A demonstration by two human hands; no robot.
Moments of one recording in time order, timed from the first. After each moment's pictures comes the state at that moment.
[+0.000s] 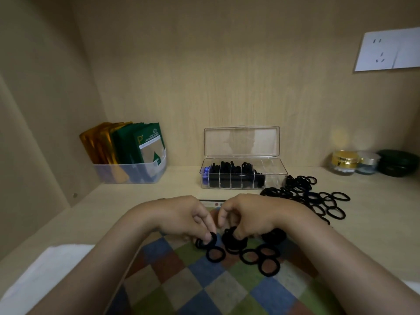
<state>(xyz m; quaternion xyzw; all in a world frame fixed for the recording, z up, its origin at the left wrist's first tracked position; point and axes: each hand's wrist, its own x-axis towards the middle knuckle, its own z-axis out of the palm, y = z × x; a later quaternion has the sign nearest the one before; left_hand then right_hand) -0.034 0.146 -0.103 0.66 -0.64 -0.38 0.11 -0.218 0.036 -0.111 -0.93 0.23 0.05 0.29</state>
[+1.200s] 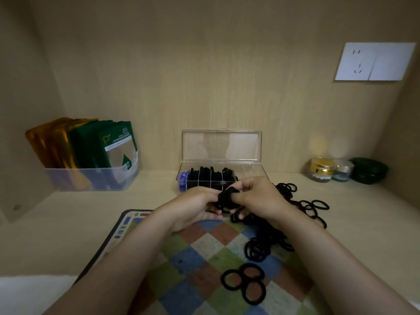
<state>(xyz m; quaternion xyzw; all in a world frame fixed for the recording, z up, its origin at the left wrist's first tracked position) -0.065 0.049 -0.137 0.54 -0.44 -0.56 0.45 -0.228 -0.017 -0.125 -0.71 0.37 -0.29 0.53</state>
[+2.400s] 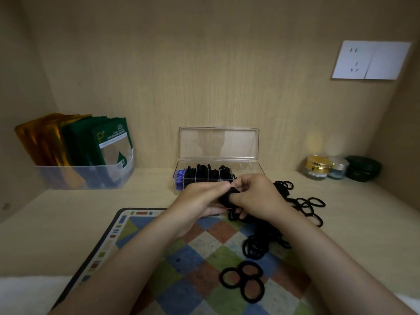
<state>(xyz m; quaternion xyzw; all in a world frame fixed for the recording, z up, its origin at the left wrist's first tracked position) -0.081 0.061 -0.138 0.50 -0.44 -0.50 0.56 -0.230 -0.015 -0.125 -0.76 0.40 -0.29 0.41</state>
